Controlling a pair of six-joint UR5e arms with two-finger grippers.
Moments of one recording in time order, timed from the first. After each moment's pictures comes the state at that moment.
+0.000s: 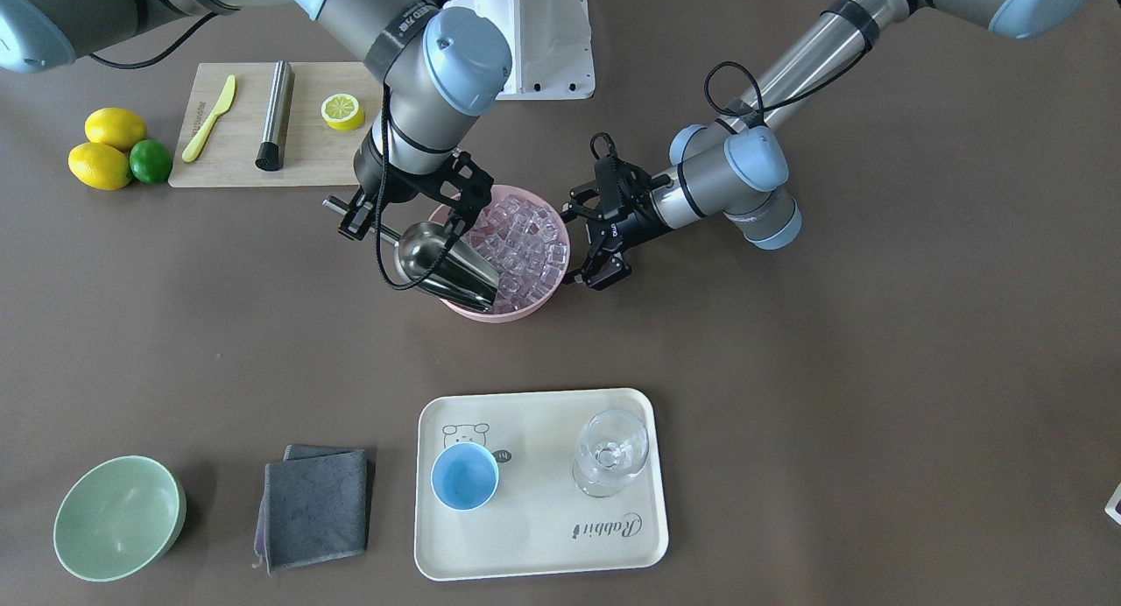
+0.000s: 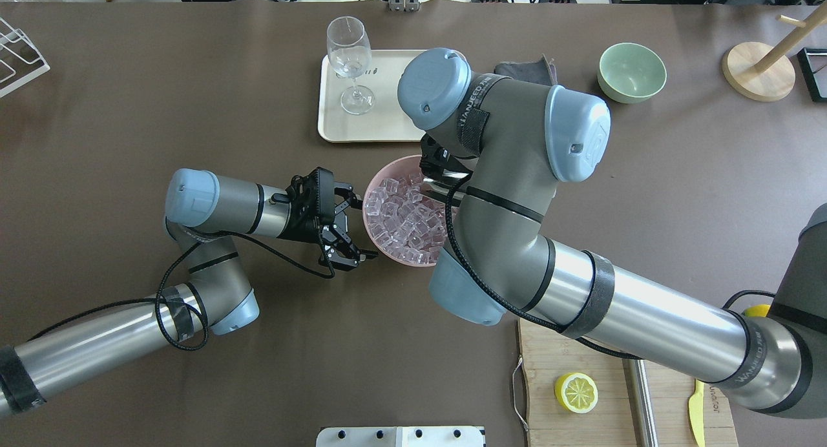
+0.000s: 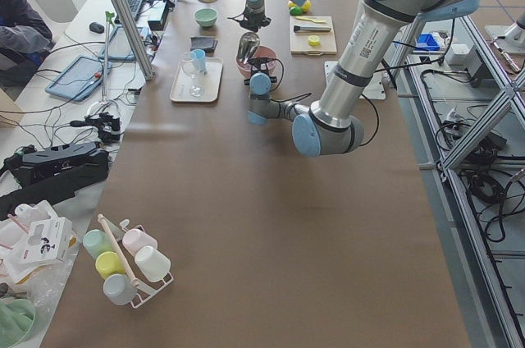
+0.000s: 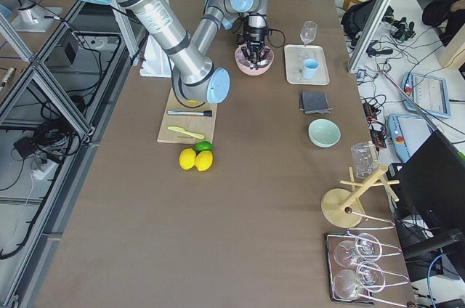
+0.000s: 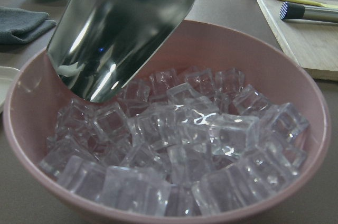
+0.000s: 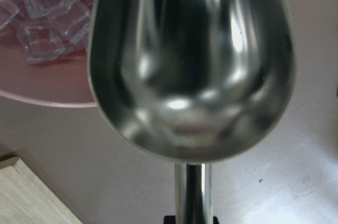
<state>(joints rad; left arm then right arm) -0.55 -2.19 -1.10 -3.12 -2.05 -0.15 0.58 -0.70 1.67 -2.35 1.69 -0.20</state>
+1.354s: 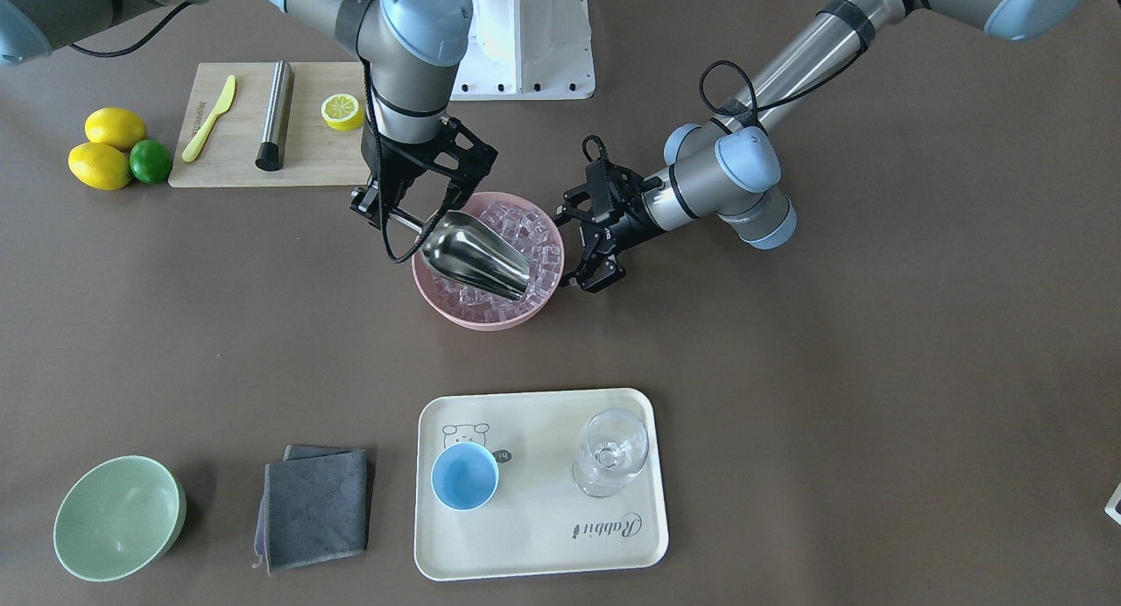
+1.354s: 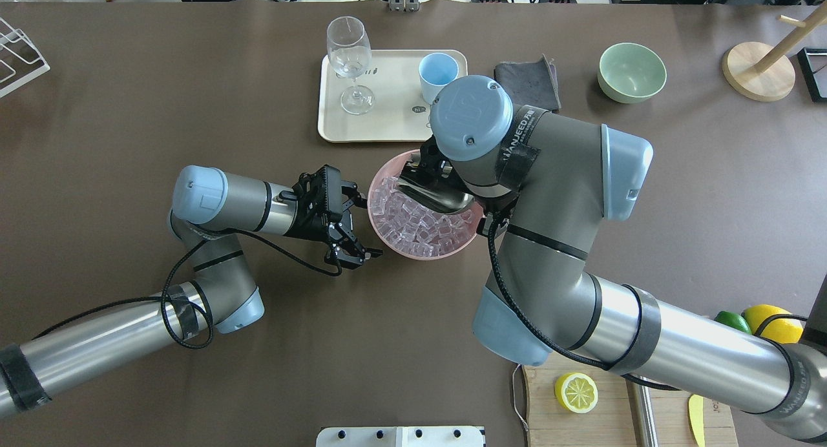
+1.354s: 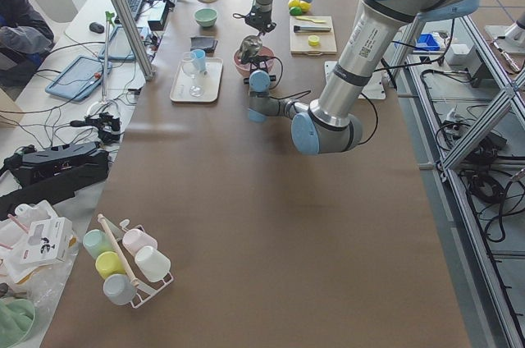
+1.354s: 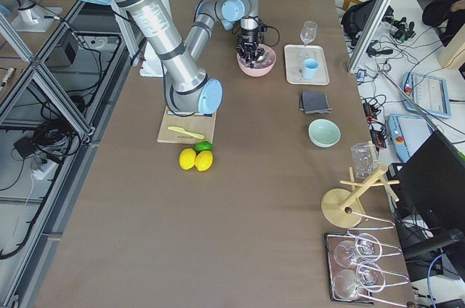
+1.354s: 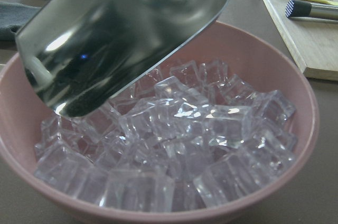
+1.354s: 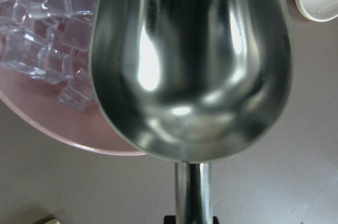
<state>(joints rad) -0.55 -2.21 -1.10 -3.08 -2.05 -0.15 0.55 -0.82 1.81 -2.13 1.74 -0.02</state>
